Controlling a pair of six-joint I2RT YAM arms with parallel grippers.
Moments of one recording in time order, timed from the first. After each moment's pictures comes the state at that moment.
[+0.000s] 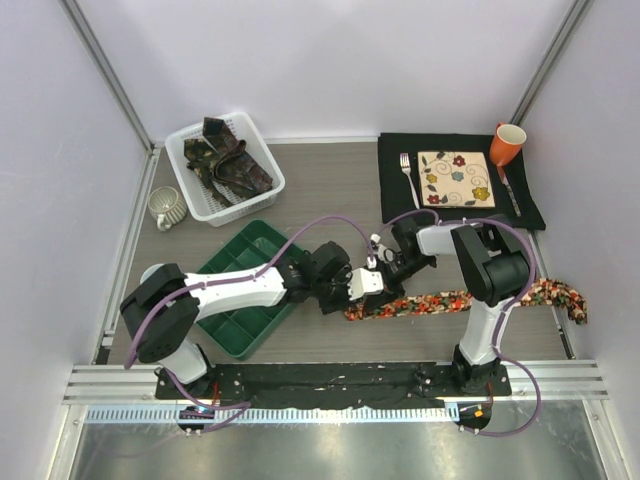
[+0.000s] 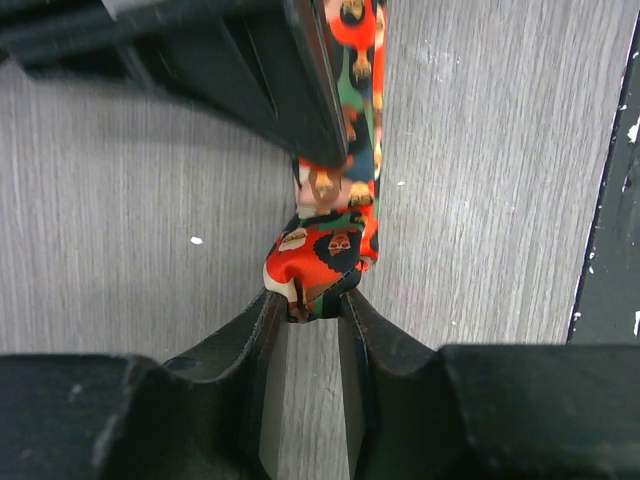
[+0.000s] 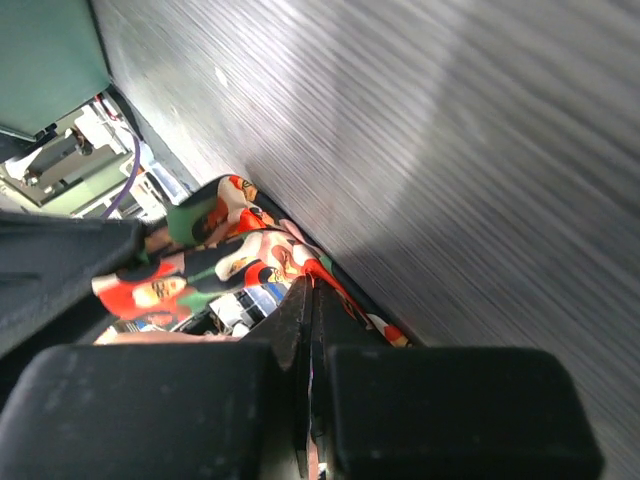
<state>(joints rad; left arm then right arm) -1.02 1.60 0.95 -0.23 0.26 0.37 0.33 1.88 0.89 -0.61 -0.88 0.16</state>
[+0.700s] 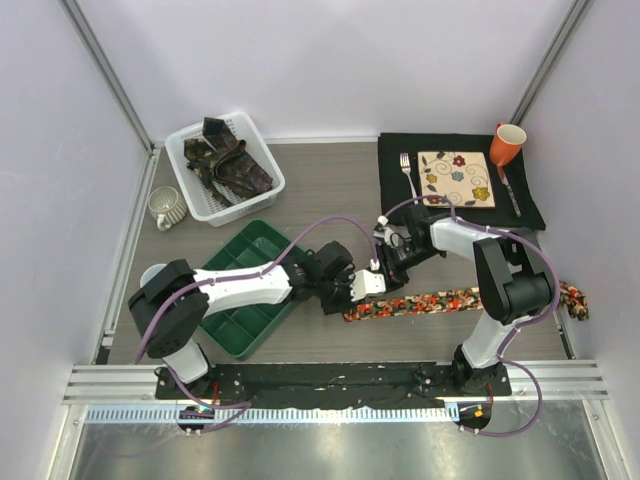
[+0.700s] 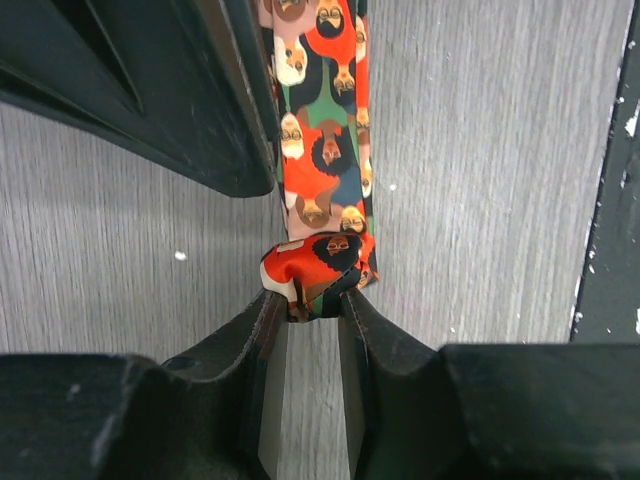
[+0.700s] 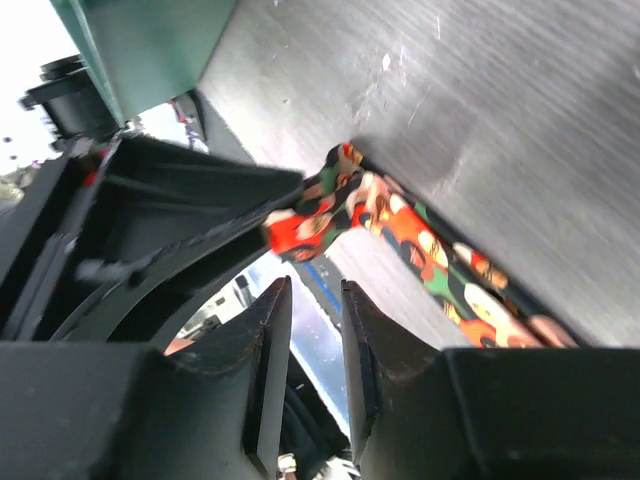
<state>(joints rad) -1.01 1.64 0.98 -0.25 0.30 0.40 0.30 1.74 0.94 -0.68 -0.94 0.16</state>
